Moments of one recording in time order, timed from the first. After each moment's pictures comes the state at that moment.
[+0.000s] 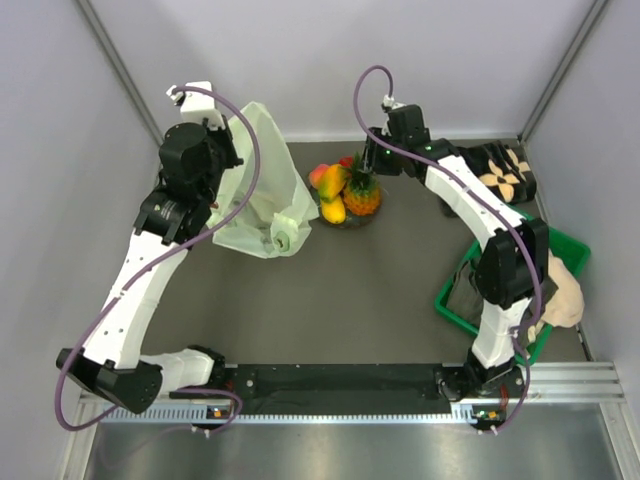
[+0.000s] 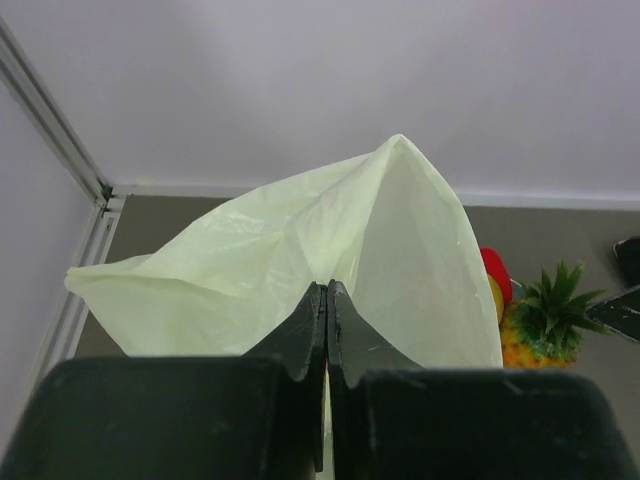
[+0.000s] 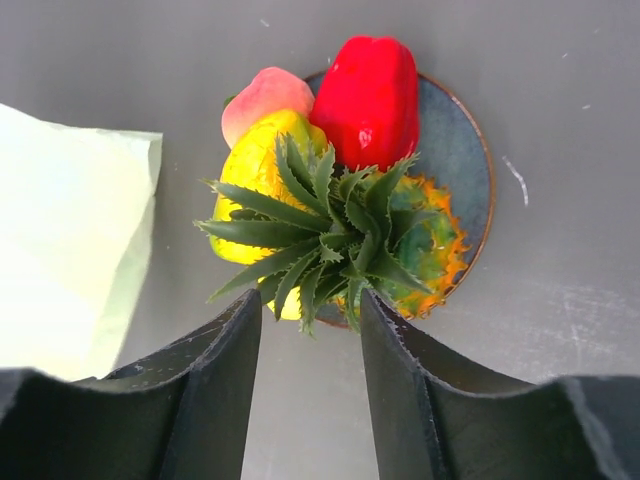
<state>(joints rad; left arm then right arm) -0.37 1.22 1.51 -0.37 -0.35 -0.12 0.43 1.87 1.77 -0.54 -0.08 0.41</state>
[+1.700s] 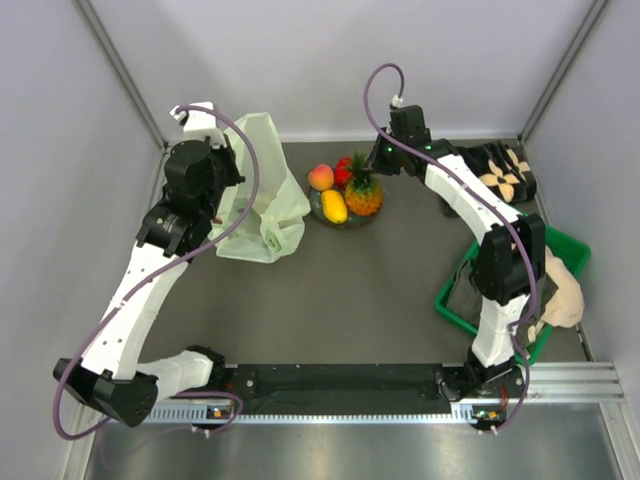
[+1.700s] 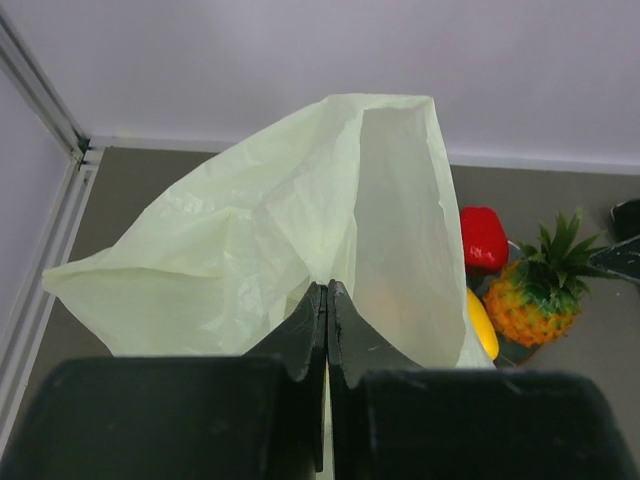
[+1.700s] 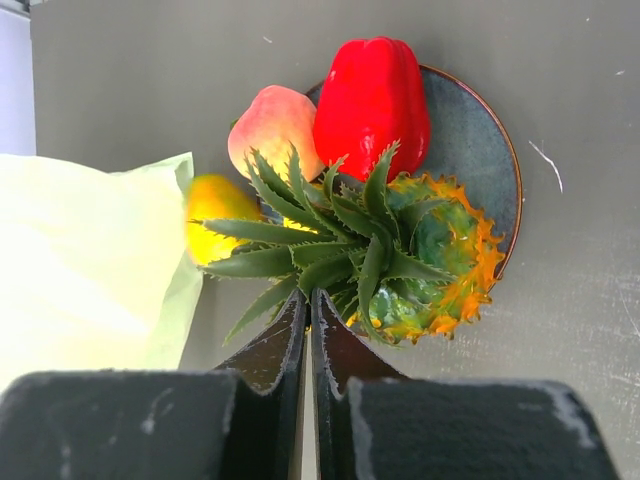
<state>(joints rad) -0.37 1.15 1.38 -0.38 -0.33 -0.18 0.41 1.90 1.77 -0.51 -0.10 0.57</state>
